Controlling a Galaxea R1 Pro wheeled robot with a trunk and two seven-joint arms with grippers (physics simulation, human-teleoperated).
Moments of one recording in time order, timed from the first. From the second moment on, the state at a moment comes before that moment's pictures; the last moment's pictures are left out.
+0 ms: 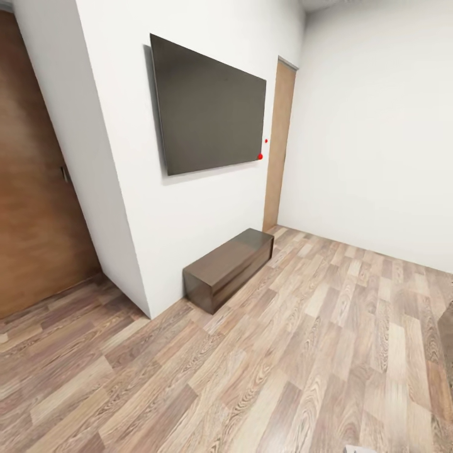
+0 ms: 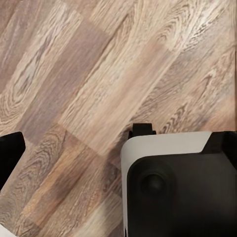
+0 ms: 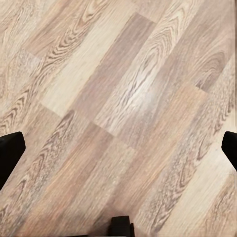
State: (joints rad) left arm -0.19 0.05 -0.47 -0.10 0.40 -0.09 0.11; right arm -0.19 -0.06 -0.31 -0.51 0.14 0.05 0.19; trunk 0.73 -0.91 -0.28
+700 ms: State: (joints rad) left arm -0.20 0.05 -0.47 -0.11 0.40 -0.13 0.11; right arm -0.19 -0.06 -0.31 -0.51 0.14 0.05 0.19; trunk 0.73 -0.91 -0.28
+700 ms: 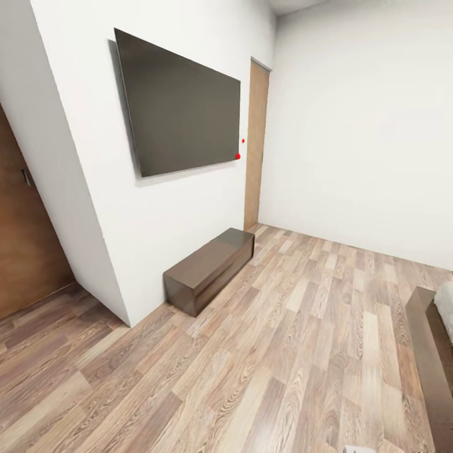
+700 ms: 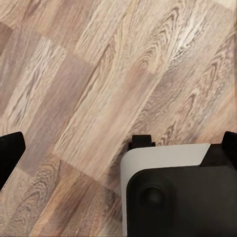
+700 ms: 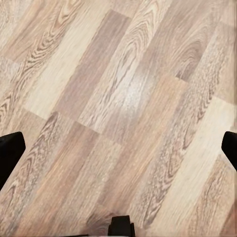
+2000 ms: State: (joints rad) left arm -0.19 0.05 -0.48 -0.10 0.39 -0.14 0.09; right arm -0.19 -0.06 -0.30 -0.51 0.14 0.05 0.19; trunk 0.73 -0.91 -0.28
